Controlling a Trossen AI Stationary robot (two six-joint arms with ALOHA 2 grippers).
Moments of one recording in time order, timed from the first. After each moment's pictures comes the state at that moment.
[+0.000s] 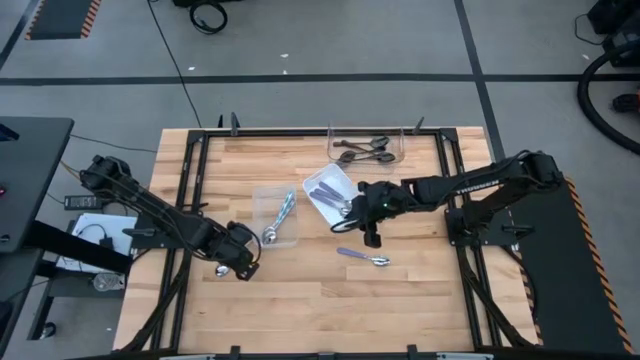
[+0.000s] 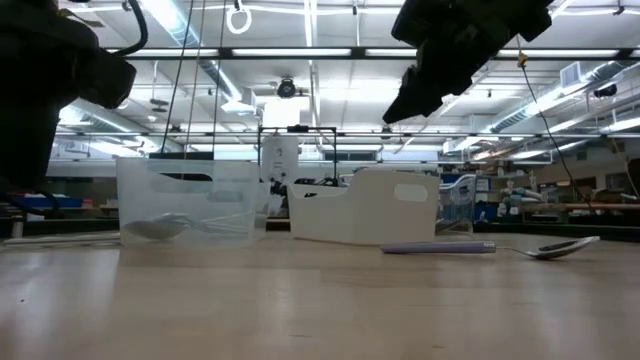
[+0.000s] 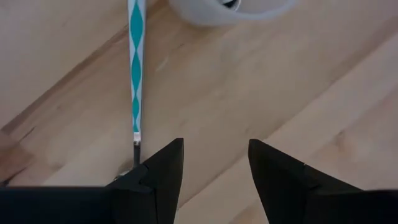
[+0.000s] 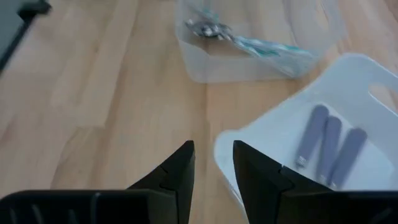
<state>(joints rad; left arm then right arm) -0.51 1.29 0.75 -0.76 -0.08 -1.41 0.05 1.37 0.85 -0.18 -0.03 0.04</state>
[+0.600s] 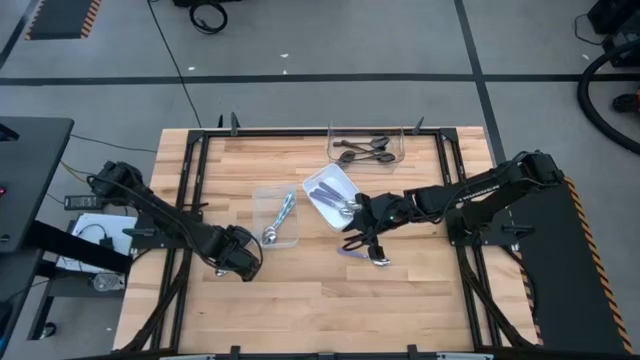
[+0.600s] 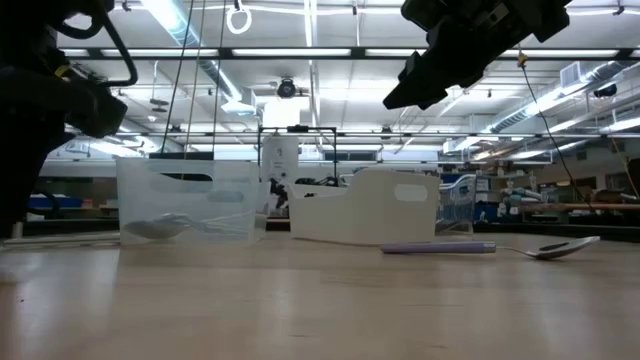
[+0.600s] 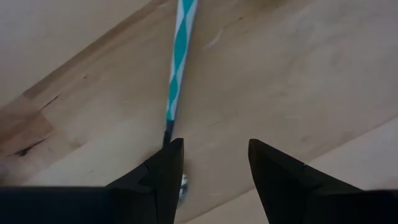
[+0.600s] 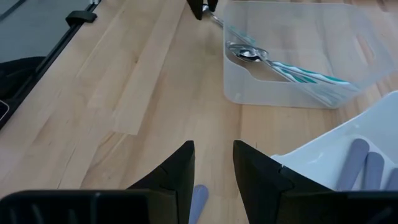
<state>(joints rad) -0.52 1.42 0.75 -0.79 -0.05 -1.53 0.15 1.37 0.79 -0.03 -0.03 0.00</state>
